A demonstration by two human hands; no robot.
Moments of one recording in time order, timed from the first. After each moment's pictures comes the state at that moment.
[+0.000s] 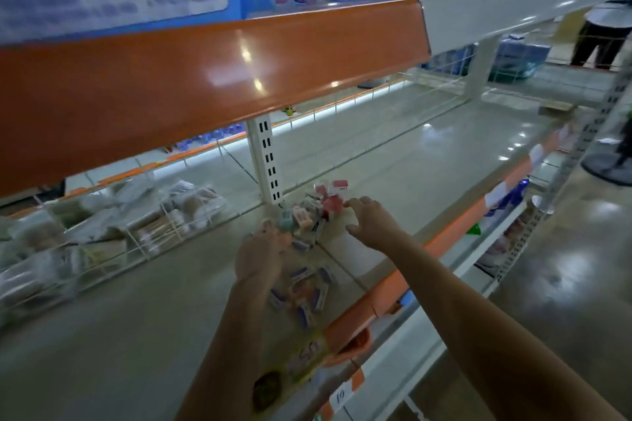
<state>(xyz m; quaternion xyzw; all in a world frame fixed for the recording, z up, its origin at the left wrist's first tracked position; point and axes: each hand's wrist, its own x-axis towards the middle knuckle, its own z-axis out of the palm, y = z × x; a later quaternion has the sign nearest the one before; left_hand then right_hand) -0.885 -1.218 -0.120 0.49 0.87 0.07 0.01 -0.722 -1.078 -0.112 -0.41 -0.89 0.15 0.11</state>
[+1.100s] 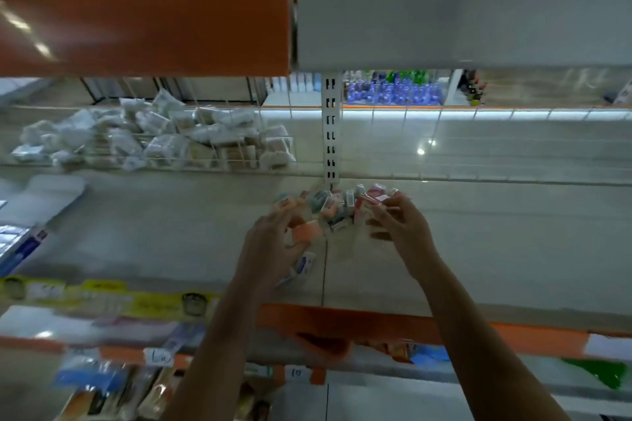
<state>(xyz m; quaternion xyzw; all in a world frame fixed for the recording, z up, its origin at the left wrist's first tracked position) -0.770 -1.217 -0.102 0.25 0.91 0.30 -0.10 -0.713 -1.000 -0.113 -0.14 -0.70 0.67 0.18</state>
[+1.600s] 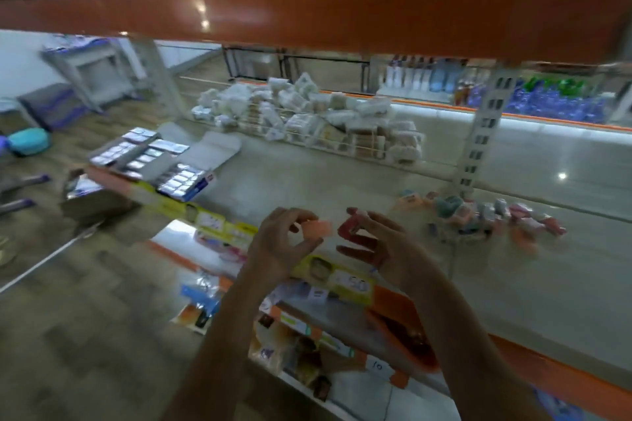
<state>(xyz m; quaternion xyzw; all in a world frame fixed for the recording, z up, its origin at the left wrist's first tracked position) -0.739 -1.385 -0.077 0.11 0.91 0.37 -0.12 -0.749 -1.192 -0.091 -0.03 -0.45 0.87 -0.17</state>
